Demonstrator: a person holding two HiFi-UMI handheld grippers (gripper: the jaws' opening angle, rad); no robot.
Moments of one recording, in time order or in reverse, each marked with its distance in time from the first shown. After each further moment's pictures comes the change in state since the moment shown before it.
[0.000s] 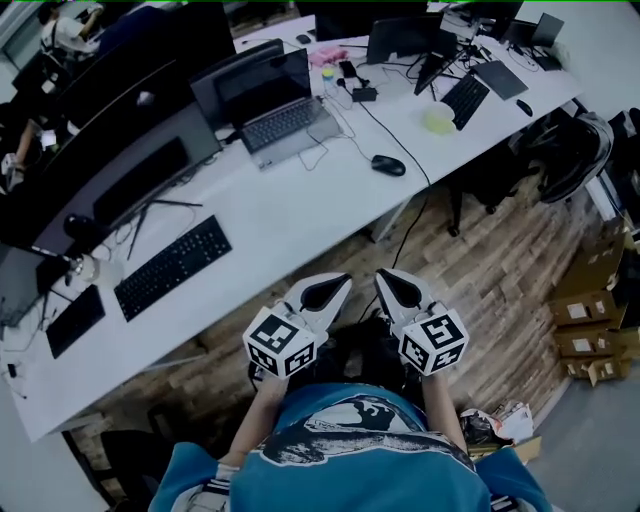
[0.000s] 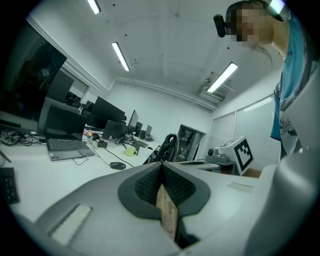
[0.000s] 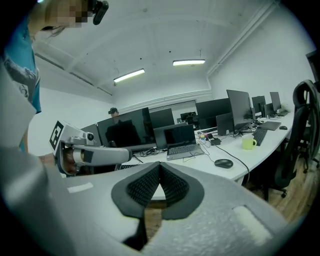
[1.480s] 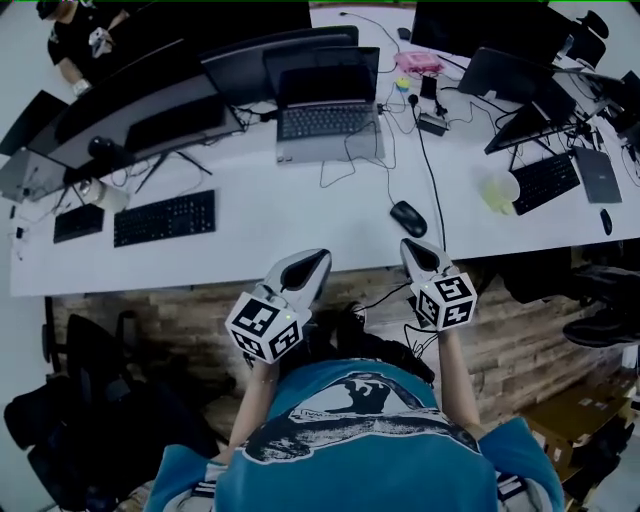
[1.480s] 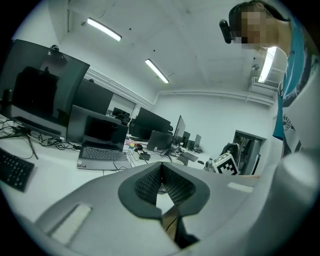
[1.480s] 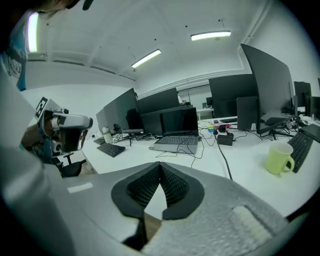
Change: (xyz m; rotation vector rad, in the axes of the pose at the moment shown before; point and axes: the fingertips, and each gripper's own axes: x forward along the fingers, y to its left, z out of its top) left arm 0.132 0.120 0.041 -0.086 -0.148 0.610; right arm 0.159 -0.255 0.013 -0.170 0.209 0.348
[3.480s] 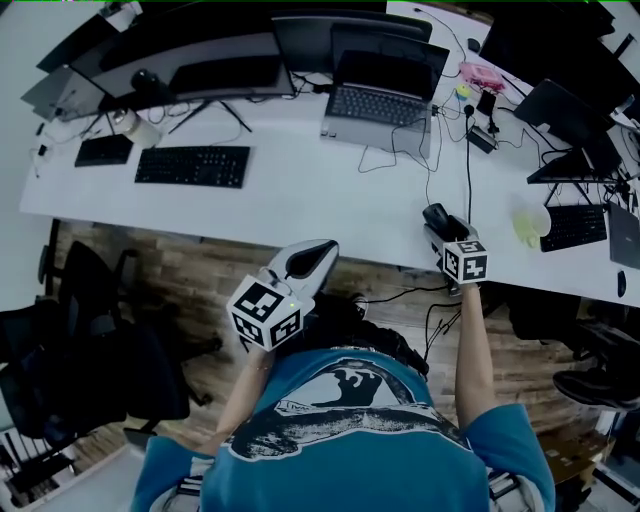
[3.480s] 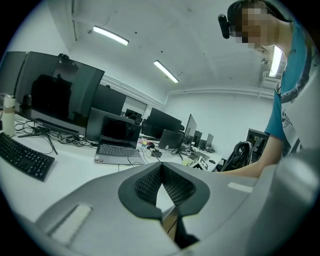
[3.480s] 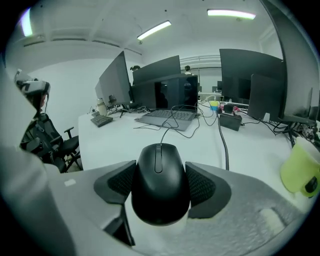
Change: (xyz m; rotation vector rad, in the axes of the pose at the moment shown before) left arm -0.026 0.009 -0.015 -0.025 -0.005 0.153; right arm 0.092 -0.106 -0.063 -0.136 0.267 0.033
